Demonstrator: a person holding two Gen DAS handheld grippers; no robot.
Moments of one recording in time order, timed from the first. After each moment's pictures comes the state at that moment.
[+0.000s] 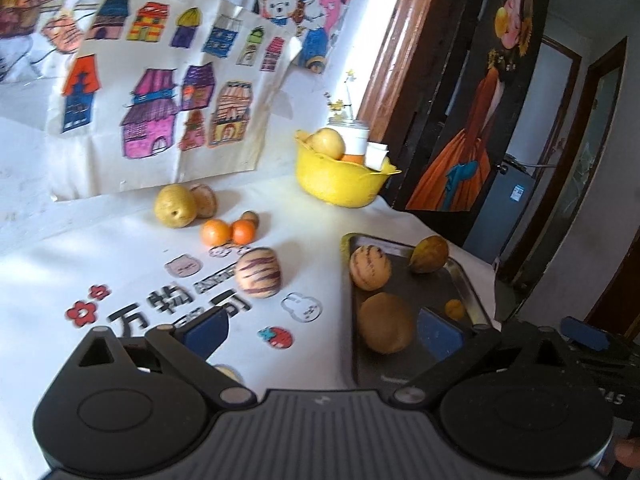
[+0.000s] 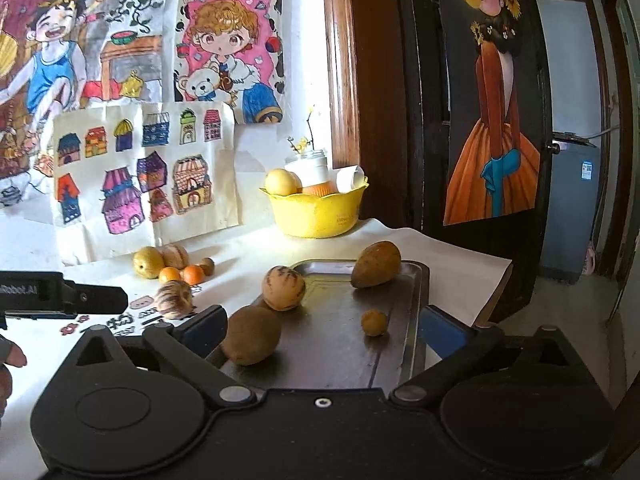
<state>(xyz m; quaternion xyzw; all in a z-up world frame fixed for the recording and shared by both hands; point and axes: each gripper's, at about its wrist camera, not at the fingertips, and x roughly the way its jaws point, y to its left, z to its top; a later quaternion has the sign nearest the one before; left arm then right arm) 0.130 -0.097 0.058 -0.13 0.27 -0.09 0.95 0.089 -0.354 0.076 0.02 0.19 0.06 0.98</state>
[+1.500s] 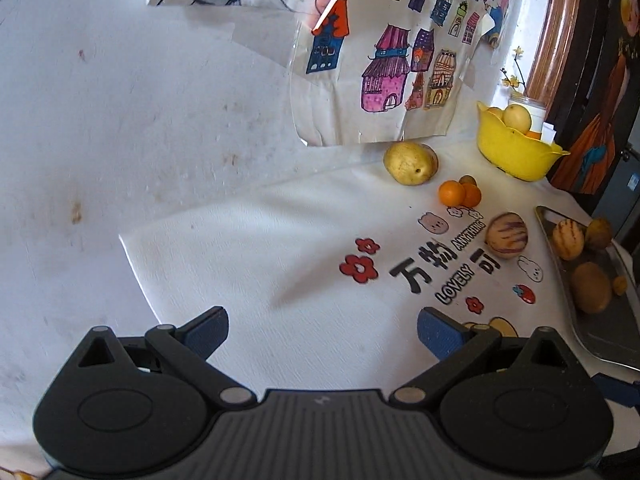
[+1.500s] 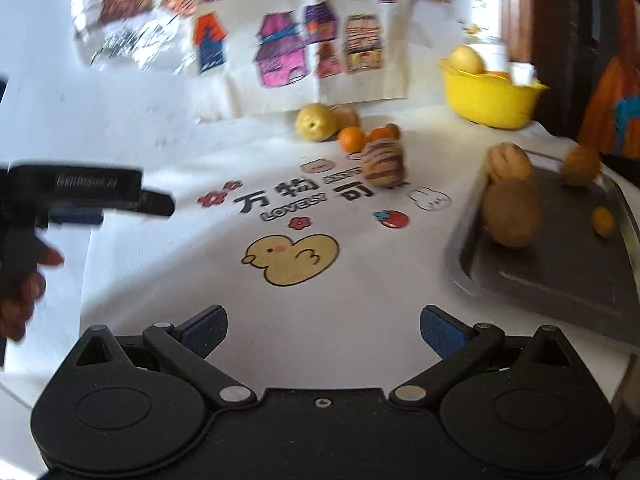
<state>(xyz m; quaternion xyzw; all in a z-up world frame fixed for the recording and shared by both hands) 0.116 0.058 0.027 -0.11 0.35 0.08 0.93 0.090 -0.175 0.027 -0.04 0.35 0.20 0.92</state>
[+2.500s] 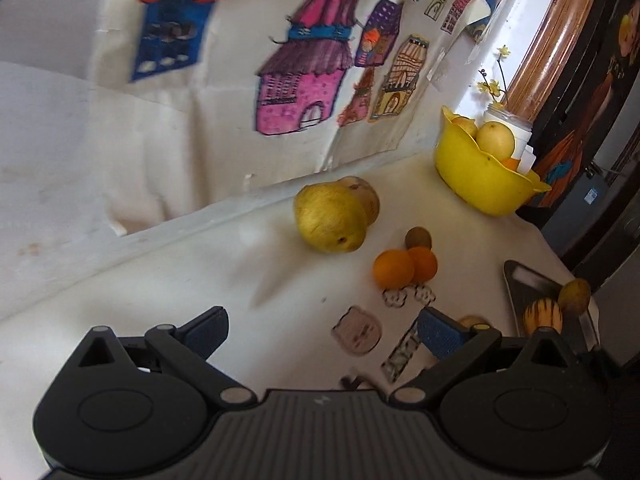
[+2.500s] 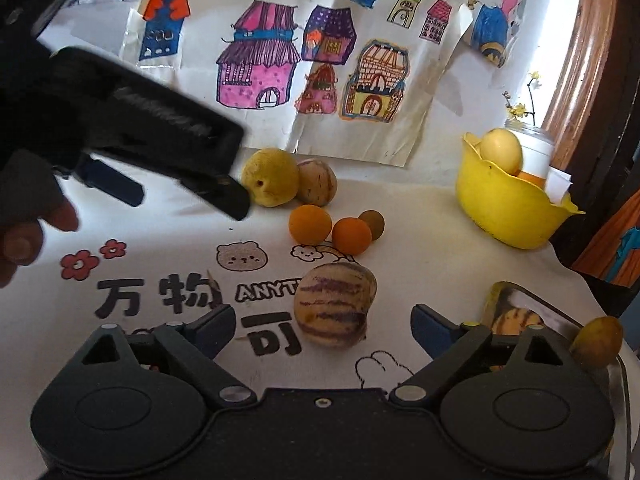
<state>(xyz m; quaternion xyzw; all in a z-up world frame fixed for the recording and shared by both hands) 0.287 0.034 0.020 -0.17 0.37 -0.03 0.91 0.241 -0.142 0.021 -0.18 0.28 0.18 0.93</state>
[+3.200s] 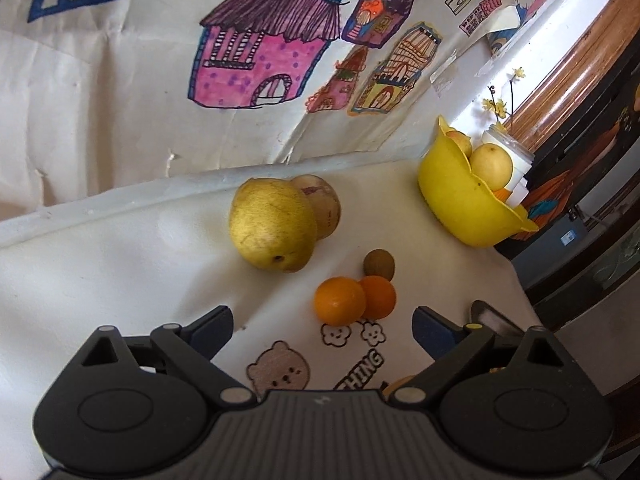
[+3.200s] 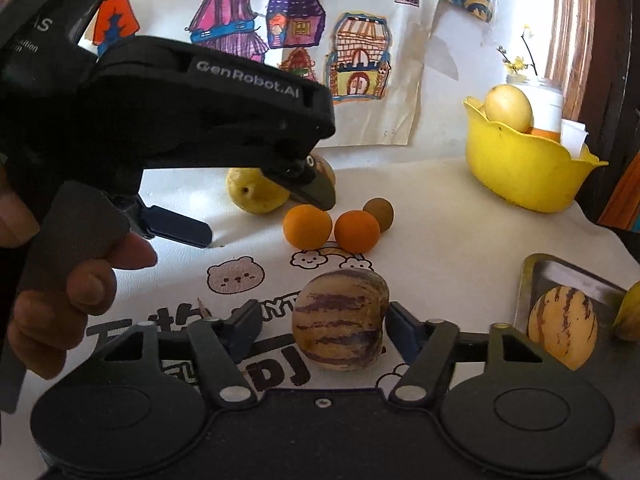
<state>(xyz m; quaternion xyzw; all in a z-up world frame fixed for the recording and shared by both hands) 0.337 0.017 0.005 -0.27 0.38 -0.05 0.88 0.272 -0.146 0.011 -0.09 0.31 0.19 0.93</state>
